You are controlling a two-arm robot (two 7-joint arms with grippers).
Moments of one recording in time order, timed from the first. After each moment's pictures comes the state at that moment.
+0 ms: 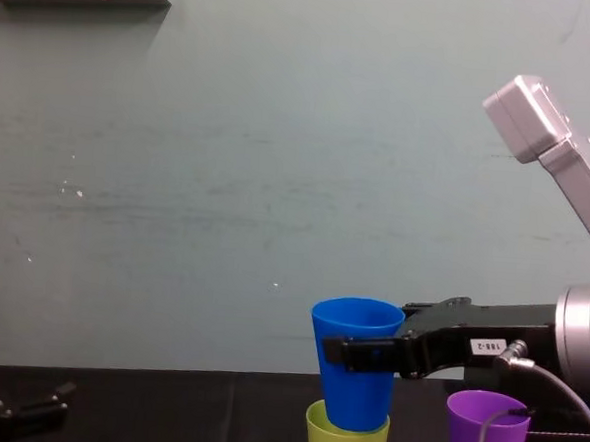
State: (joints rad) left arm -0.20 0.60 0.45 -1.41 -0.25 -0.12 0.03; right arm 0.50 0.43 -0.54 -1.41 0.36 0.23 0.52
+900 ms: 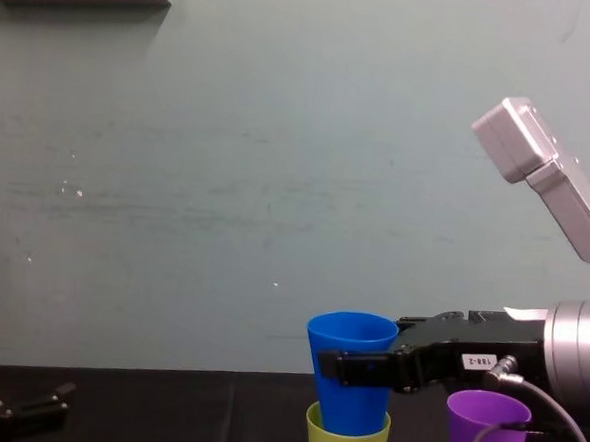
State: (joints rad) left arm -0.20 0.60 0.45 -1.41 -0.25 -0.12 0.03; right arm 0.51 0.41 -0.55 -1.36 0.35 0.21 0.52
